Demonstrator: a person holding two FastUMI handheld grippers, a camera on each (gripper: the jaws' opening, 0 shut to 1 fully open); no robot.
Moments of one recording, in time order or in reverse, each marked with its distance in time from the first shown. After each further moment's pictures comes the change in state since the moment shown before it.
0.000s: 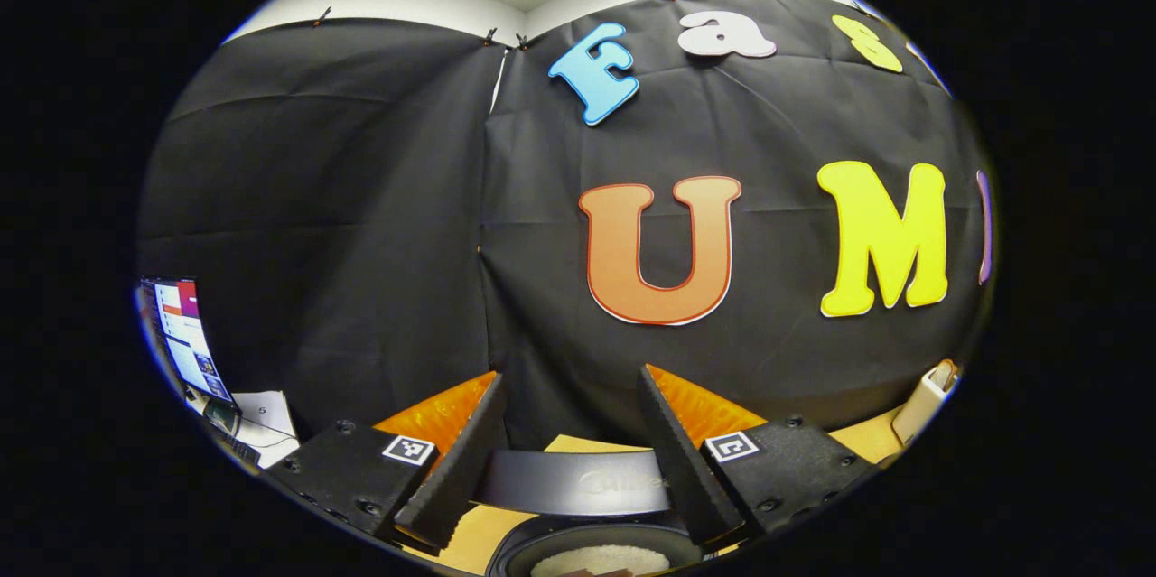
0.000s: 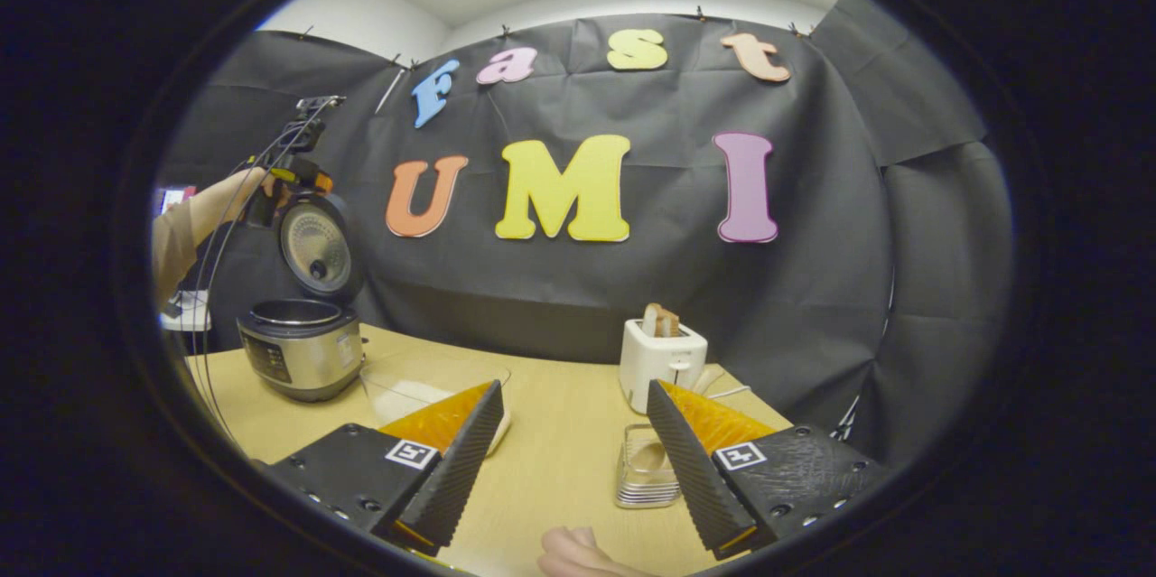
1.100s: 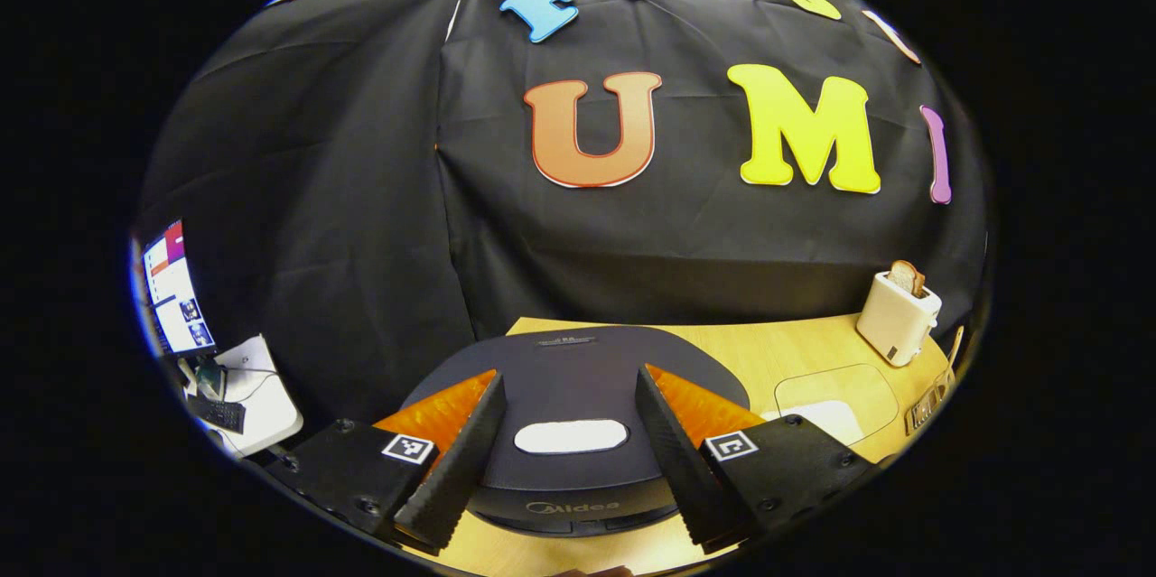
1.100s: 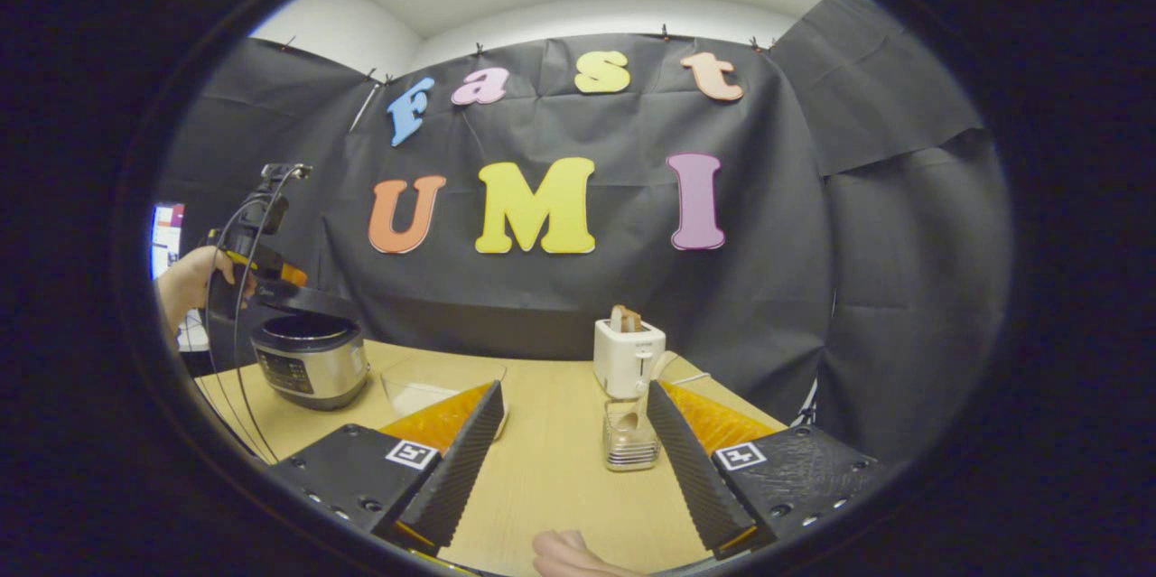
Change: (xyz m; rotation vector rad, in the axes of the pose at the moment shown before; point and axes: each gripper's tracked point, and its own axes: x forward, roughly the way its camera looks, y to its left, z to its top) left arm -0.117 -0.040 -0.156 0.024 0.274 -0.148; right arm -0.100 0.013 0.022 0.050 -0.017 -0.119
